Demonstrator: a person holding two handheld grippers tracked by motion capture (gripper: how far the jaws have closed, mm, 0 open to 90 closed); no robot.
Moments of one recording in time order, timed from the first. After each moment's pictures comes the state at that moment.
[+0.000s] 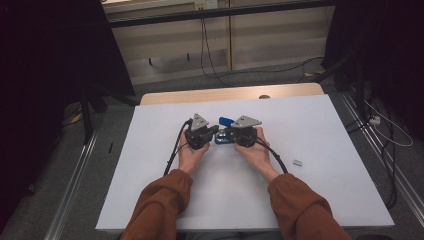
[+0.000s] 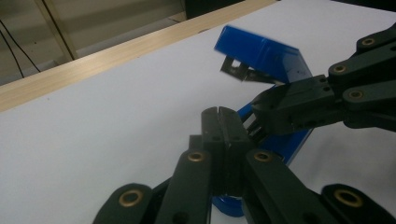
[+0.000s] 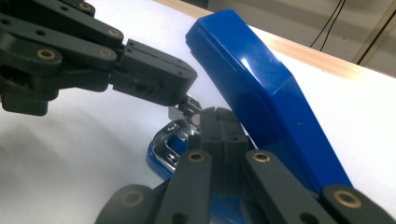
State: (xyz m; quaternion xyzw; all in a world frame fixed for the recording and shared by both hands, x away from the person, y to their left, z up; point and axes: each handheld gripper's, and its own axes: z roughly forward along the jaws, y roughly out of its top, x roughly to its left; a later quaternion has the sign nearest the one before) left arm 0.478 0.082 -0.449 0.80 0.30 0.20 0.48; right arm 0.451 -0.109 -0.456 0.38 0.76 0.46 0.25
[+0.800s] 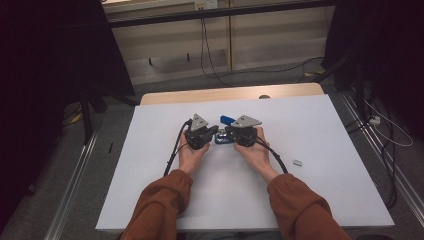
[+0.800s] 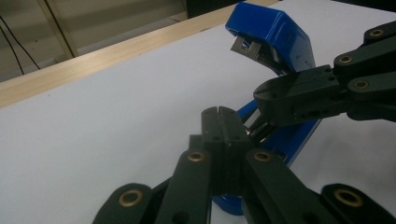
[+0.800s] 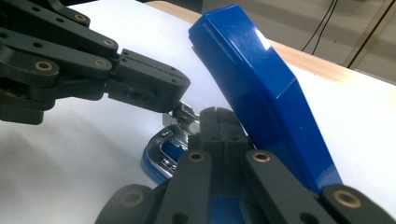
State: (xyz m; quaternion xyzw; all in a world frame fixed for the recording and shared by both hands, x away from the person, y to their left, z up) left arm 0.478 0.083 -0.452 0.80 0.30 0.19 0.49; right arm 0.451 -0.108 -0.455 0.38 0.76 0.46 0.27
